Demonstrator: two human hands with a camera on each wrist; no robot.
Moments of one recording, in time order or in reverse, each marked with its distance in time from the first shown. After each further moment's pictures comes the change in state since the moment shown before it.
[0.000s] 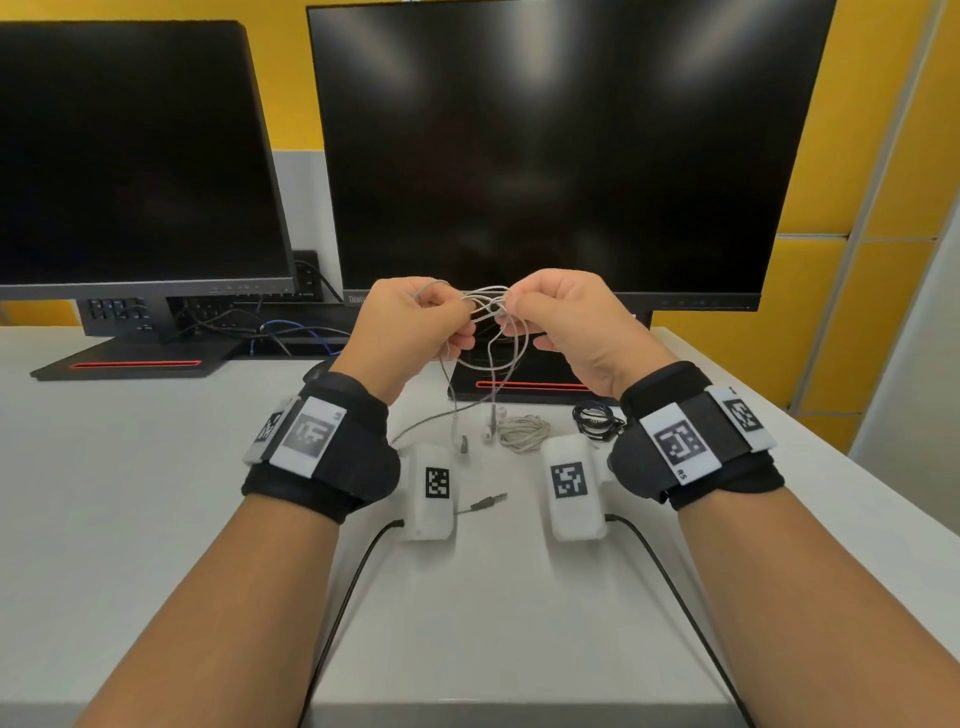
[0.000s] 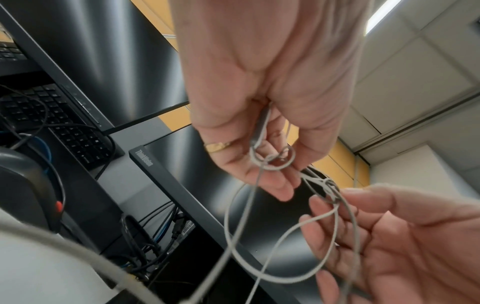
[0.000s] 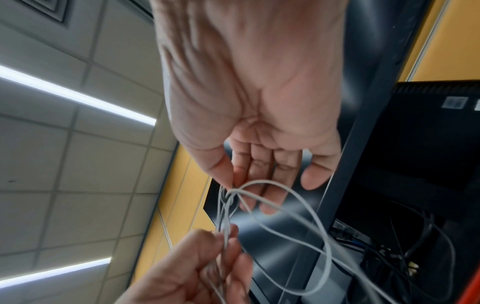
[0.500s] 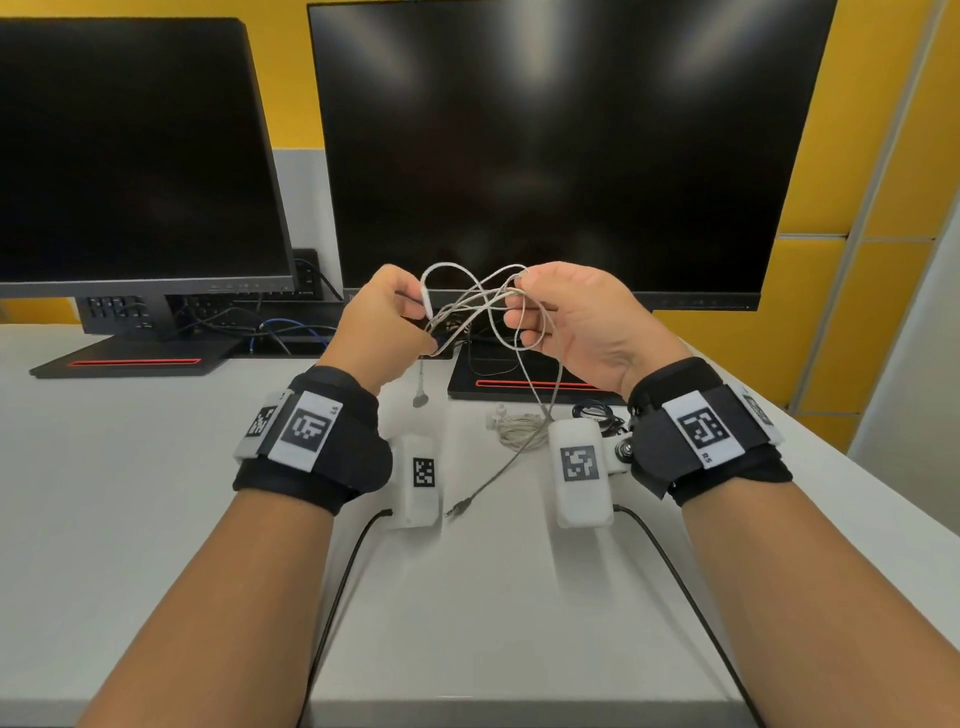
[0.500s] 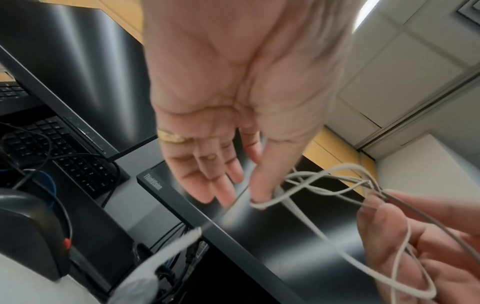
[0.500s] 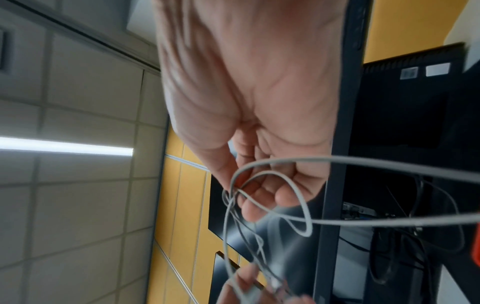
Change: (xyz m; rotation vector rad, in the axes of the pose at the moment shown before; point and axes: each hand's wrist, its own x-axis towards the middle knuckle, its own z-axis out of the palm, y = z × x) left_hand 0.011 -0.014 -0.019 0.328 0.042 -0.010; right_hand 0.003 0.002 -0.007 0.436 -0.057 0.102
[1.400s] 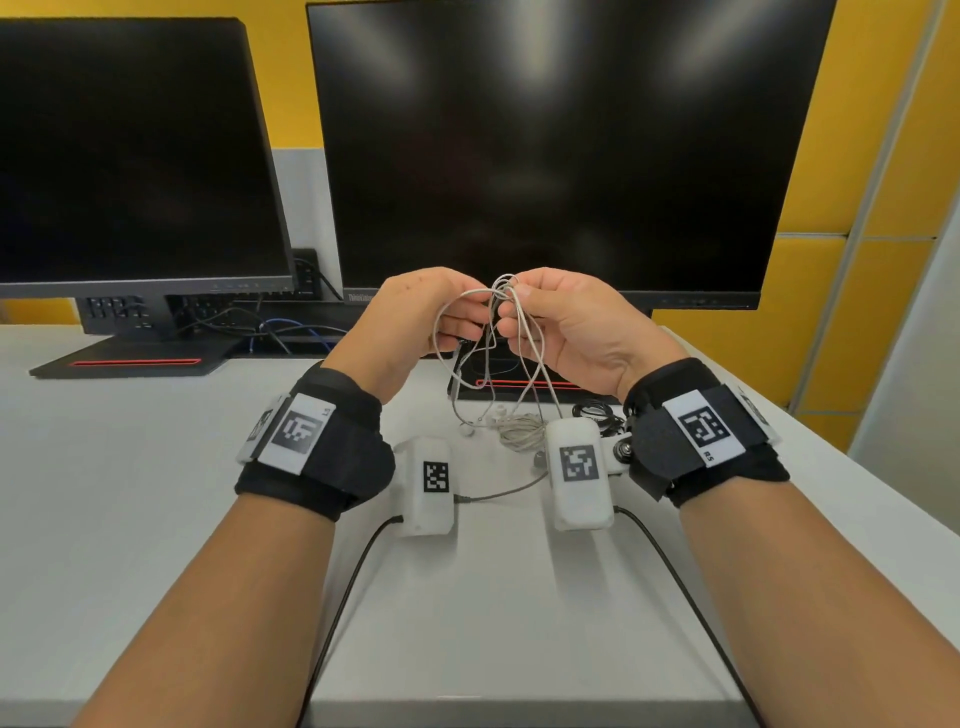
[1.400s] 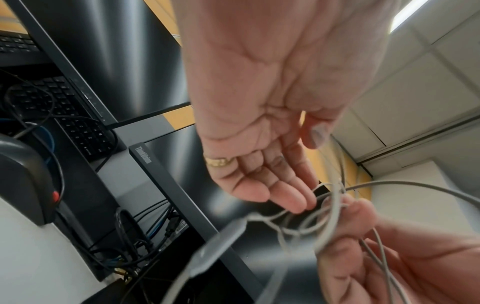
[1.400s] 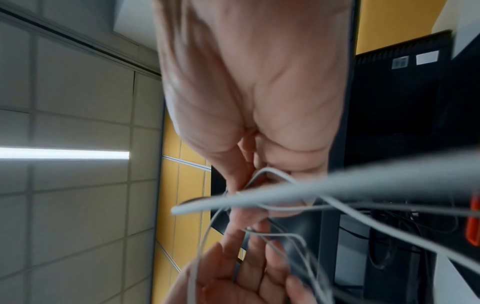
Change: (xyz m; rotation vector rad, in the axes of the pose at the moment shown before) left_hand -0.016 0.036 0.007 -0.463 -0.231 -0.058; right_hand -0.003 0.000 0.004 0.021 -0.097 0.048
